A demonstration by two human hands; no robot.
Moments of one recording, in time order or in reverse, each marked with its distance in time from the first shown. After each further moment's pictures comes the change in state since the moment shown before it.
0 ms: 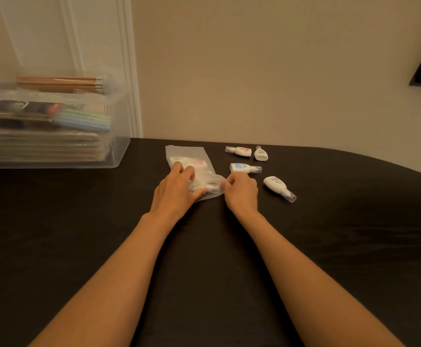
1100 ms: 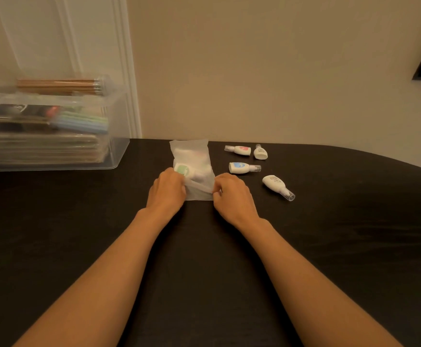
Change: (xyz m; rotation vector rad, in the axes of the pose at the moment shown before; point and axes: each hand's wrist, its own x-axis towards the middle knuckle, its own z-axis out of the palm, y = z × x) left_hand 0.006 0.003 -0.007 0.062 -0.056 -0.185; right_hand -0.015 0.006 -0.003 -0.247 -0.089 -0.426
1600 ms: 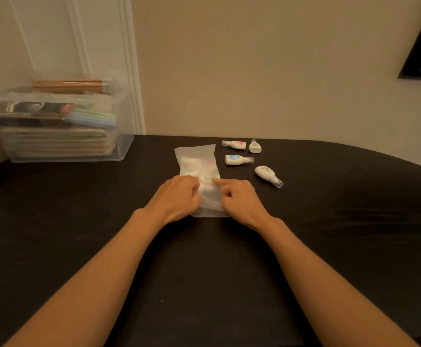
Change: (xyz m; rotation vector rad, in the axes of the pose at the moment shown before) left_hand -0.054 0.013 -0.026 -0.015 -0.183 0.325; right_hand -0.042 0.014 -0.020 0.115 -0.095 -0.092
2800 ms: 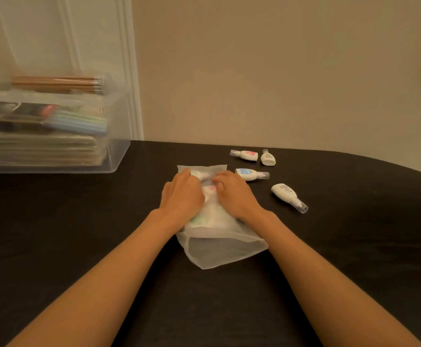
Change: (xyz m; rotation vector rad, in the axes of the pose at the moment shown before) left_hand 0.072 -0.020 0.020 0.109 0.041 -0.241; right_hand 0.089 0.012 0.022 -0.126 -0.056 0.082
